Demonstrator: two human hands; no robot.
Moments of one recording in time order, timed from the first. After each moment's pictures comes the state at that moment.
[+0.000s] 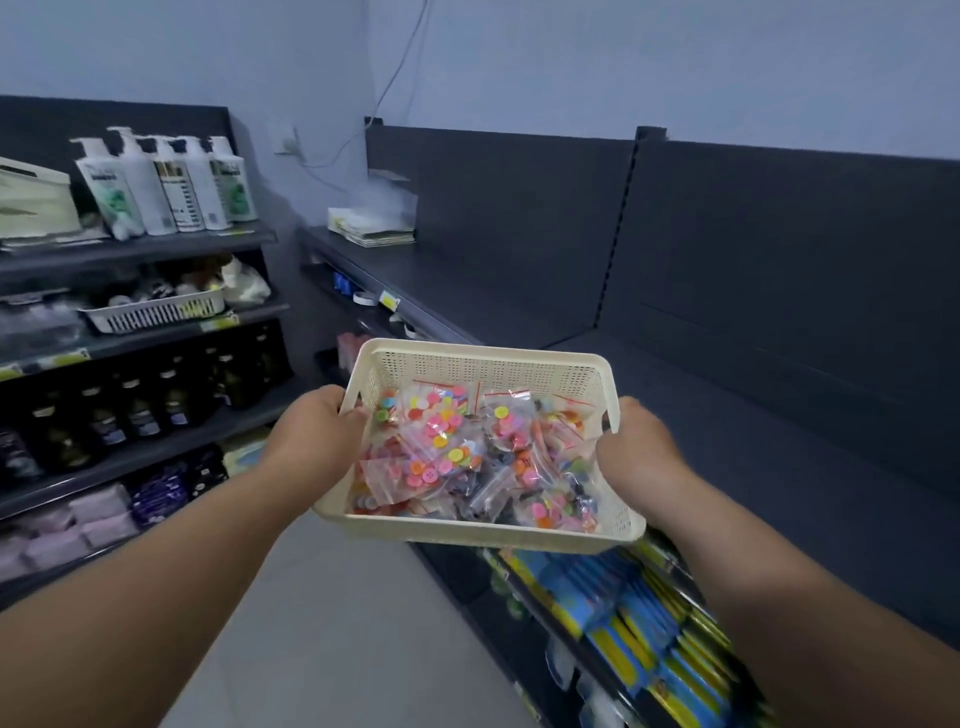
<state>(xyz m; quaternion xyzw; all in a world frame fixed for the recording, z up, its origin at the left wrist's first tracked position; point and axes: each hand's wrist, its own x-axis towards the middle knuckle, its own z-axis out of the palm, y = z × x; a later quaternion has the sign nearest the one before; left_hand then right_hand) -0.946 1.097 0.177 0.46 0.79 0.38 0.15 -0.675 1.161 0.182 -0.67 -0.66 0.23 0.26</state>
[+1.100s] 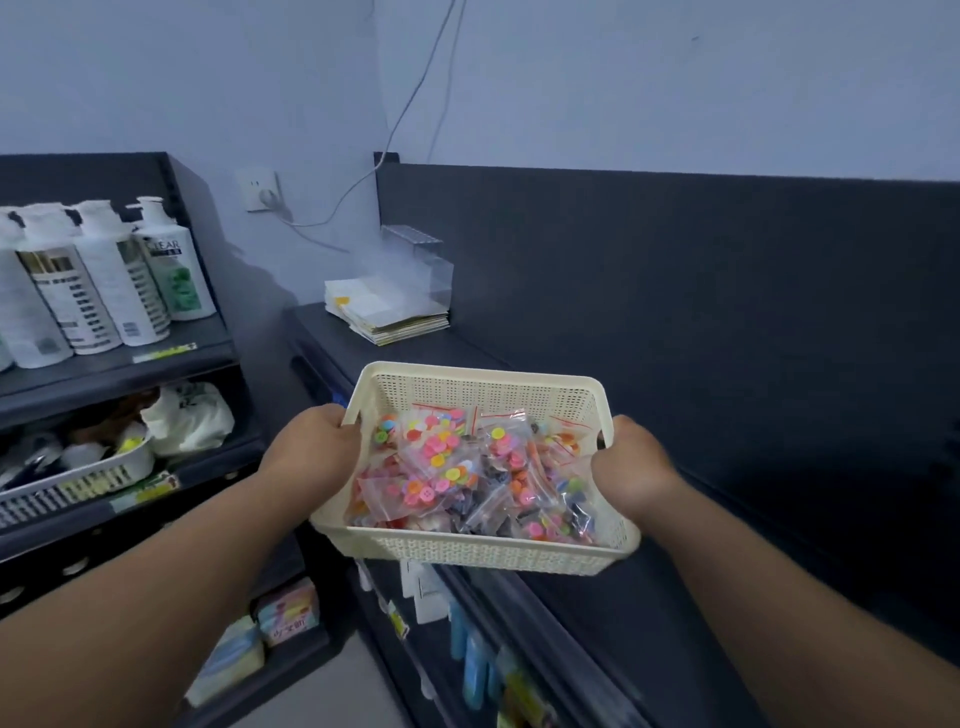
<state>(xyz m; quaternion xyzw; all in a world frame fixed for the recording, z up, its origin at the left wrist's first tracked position) -1.225 1.628 0.196 0.47 0.81 0.34 0.12 -0.947 1.704 0.187 -0.65 -0.65 0.28 0.26</state>
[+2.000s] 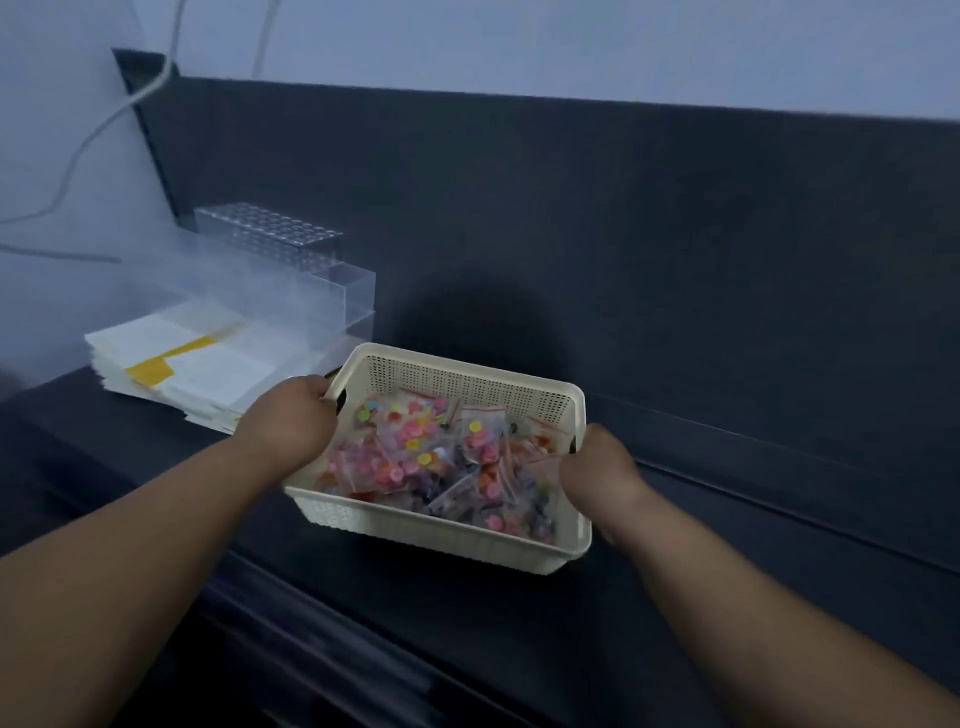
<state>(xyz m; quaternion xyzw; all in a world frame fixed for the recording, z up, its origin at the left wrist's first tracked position) -1.420 2.038 0.163 0.70 0.67 0.19 0.14 -1.146 1.946 0.140 -0.79 -0.42 0.30 0.34</state>
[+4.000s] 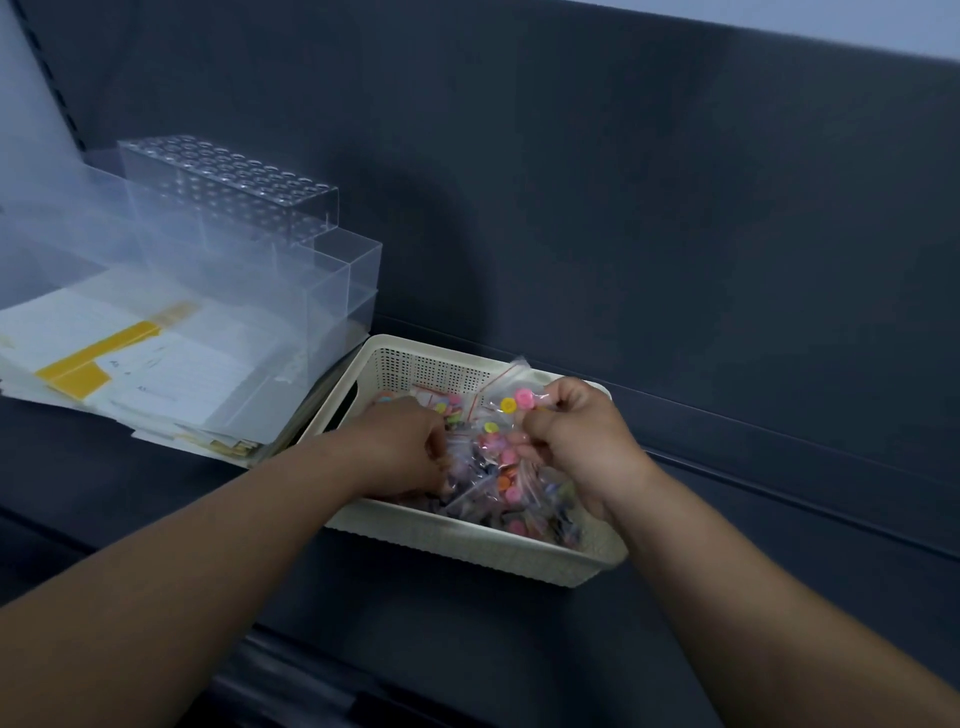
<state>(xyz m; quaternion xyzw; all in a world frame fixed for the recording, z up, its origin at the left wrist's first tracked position) -1.383 2.081 0.147 0.86 0.46 -0.03 0.21 -1.214 2.014 0.148 -0.64 -0.35 0.44 0.52</state>
